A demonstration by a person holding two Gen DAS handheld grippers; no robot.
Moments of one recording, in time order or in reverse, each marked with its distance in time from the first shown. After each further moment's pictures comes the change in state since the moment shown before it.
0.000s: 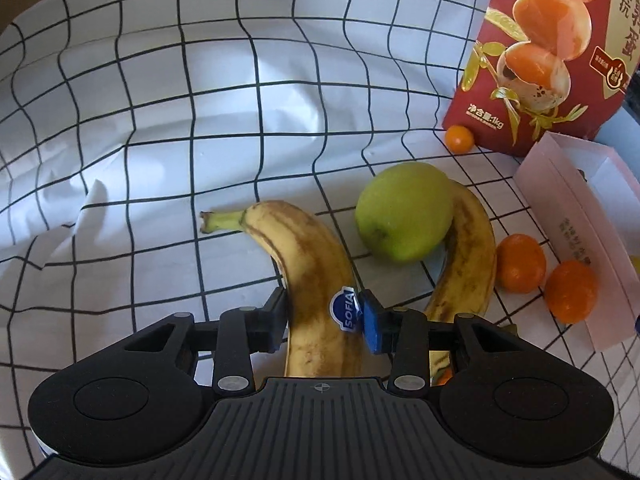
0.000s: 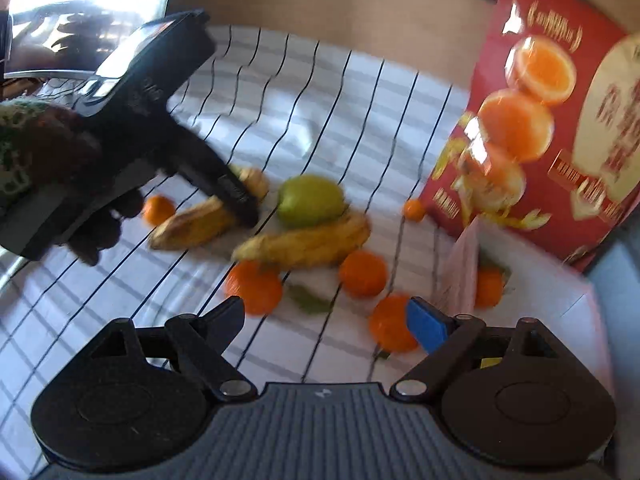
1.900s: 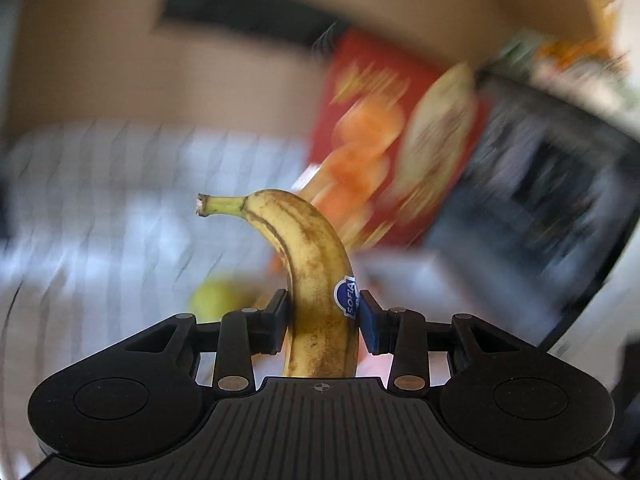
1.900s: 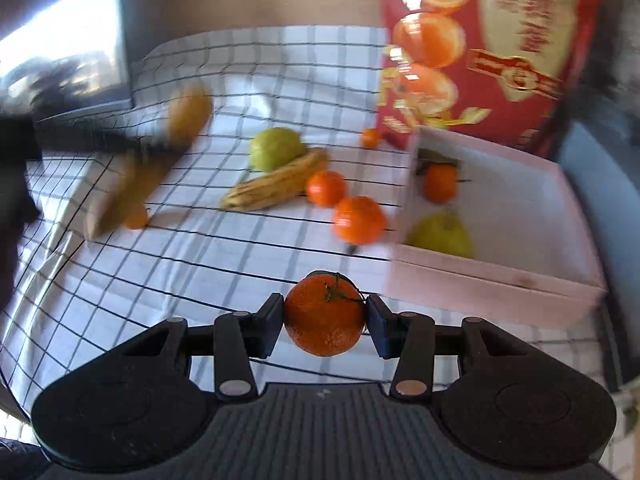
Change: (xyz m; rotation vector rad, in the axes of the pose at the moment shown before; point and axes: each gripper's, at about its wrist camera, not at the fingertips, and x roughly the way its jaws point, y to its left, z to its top) left arm -0.182 -0.080 -0.023 -0.015 -0.437 -0.320; right arm -0.071 -0.064 -0.055 0.236 0.040 0.022
